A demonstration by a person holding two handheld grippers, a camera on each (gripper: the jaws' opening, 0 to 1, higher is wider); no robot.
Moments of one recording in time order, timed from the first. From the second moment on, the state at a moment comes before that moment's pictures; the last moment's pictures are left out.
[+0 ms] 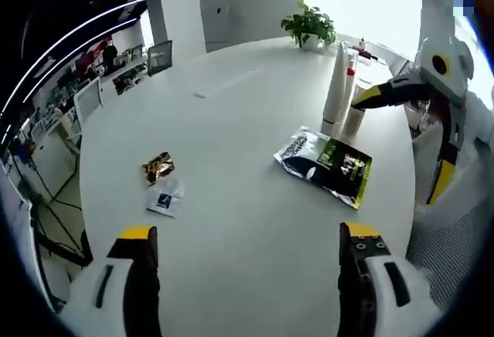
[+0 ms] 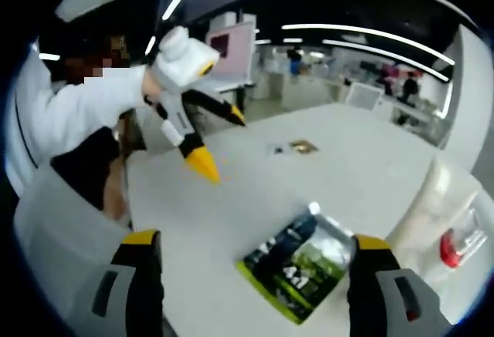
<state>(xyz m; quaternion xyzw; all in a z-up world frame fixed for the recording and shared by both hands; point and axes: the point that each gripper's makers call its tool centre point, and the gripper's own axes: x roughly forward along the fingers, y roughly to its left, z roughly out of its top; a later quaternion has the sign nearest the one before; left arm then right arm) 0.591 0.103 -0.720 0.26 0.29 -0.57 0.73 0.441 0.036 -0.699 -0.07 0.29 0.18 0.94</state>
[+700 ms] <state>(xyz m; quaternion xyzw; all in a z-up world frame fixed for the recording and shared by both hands) 0.664 0.088 -0.742 0.25 0.30 -0.54 0.74 0.440 0.040 -0.700 -0.06 0.29 0.19 0.93</state>
